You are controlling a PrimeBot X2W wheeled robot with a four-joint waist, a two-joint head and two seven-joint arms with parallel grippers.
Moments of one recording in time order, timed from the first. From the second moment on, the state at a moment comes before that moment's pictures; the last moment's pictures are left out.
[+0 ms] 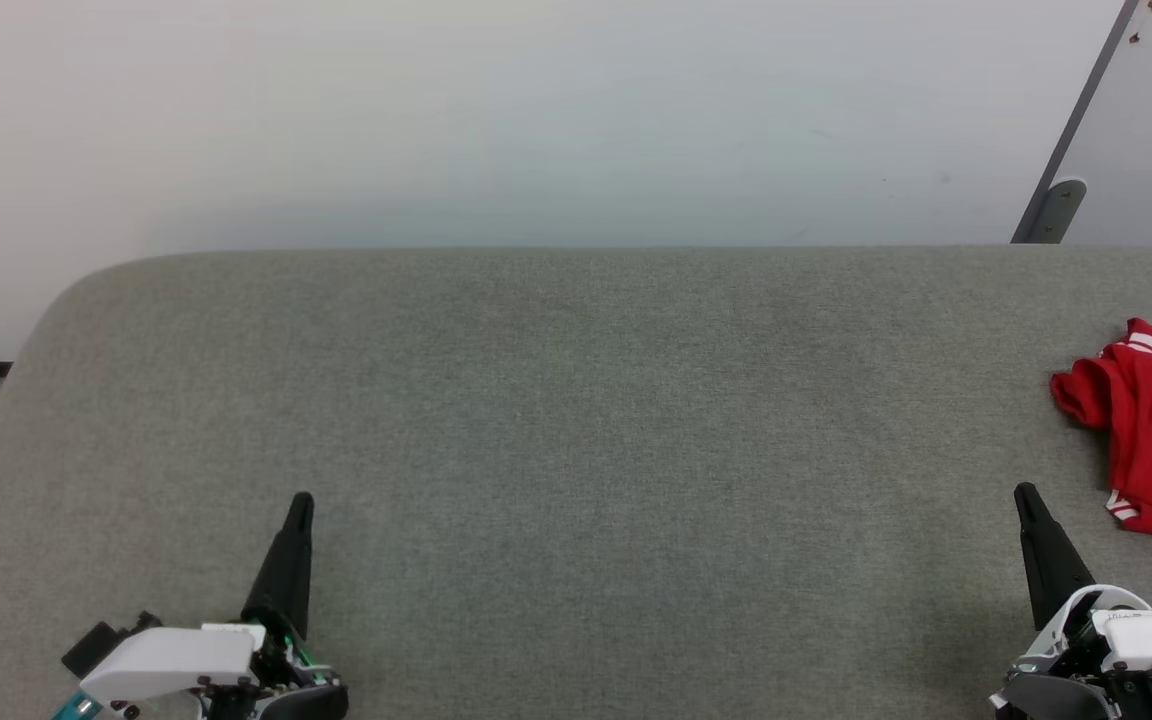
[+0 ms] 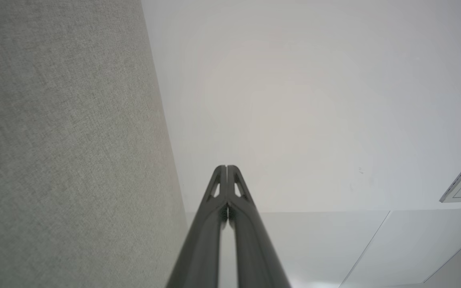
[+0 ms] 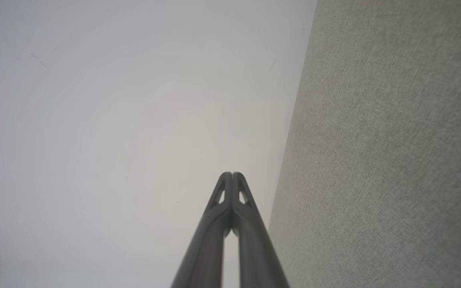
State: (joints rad) left arm -0.10 0.05 0.11 0.24 -1.61 -0.13 0.12; right arm -0.11 -0.05 -0.11 0.25 1.61 0.13 0.11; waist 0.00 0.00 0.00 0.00
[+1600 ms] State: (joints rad) left arm -0.10 0.05 0.11 0.24 -1.61 -0.13 0.12; right arm -0.11 -0.05 -0.11 0.25 1.61 0.13 0.11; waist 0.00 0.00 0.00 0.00
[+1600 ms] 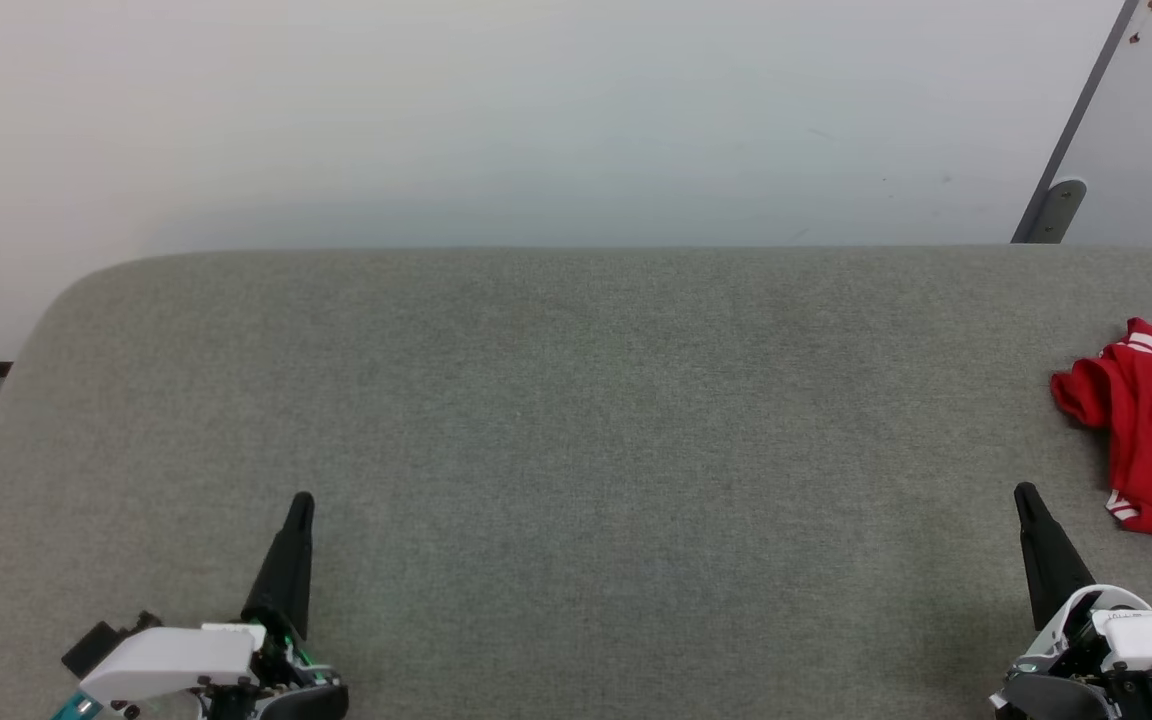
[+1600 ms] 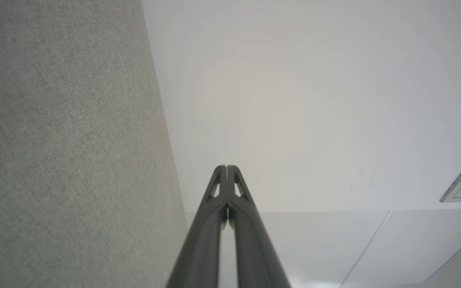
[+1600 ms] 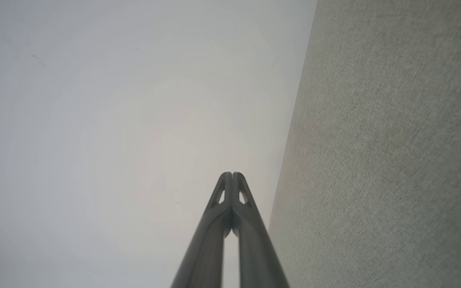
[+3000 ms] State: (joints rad) left arm -0.10 0.05 0.11 0.24 -1.61 -0.13 0.12; right arm -0.11 -0.05 -0.11 0.25 1.61 0.13 0.11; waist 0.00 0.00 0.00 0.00
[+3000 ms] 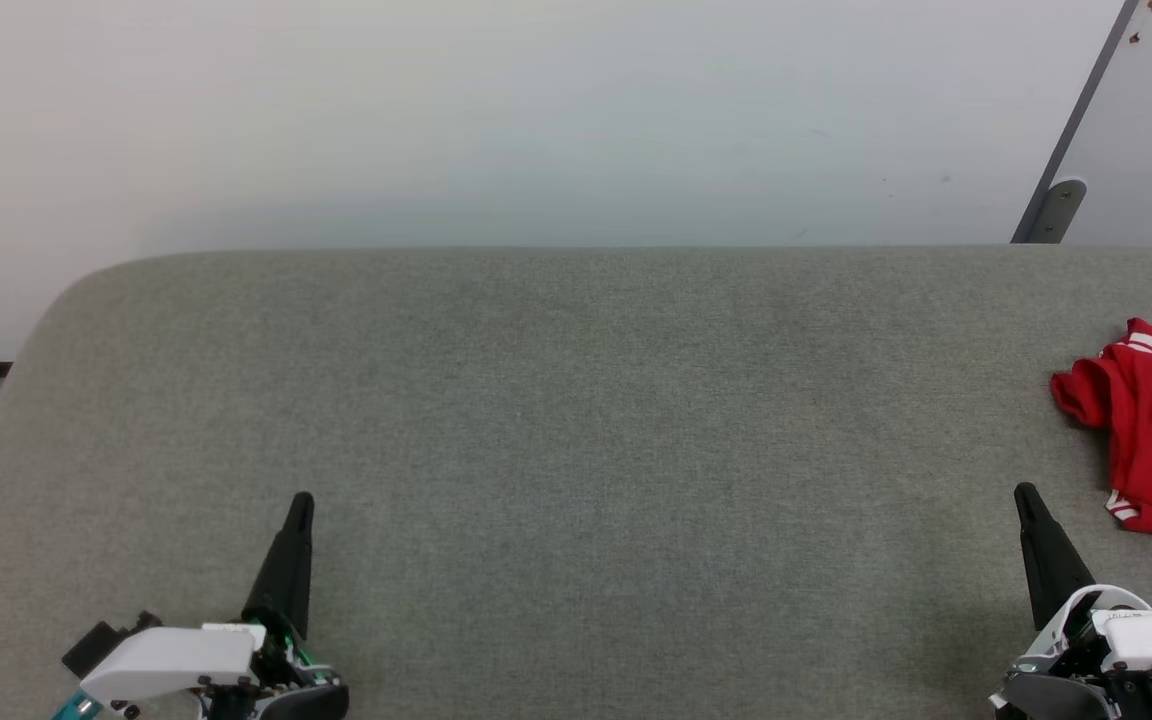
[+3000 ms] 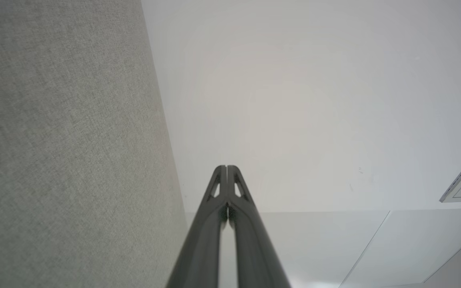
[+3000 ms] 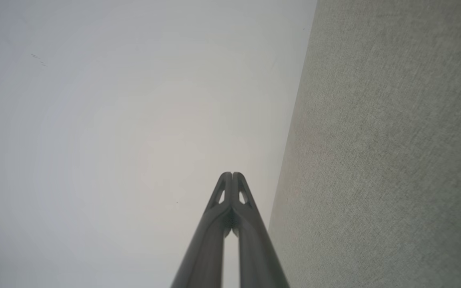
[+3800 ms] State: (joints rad) left arm -0.10 0.05 0.11 0.24 -1.61 -0.13 0.12; right arm -0.11 -0.05 -0.11 0.25 1.61 0.13 0.11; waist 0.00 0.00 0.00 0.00
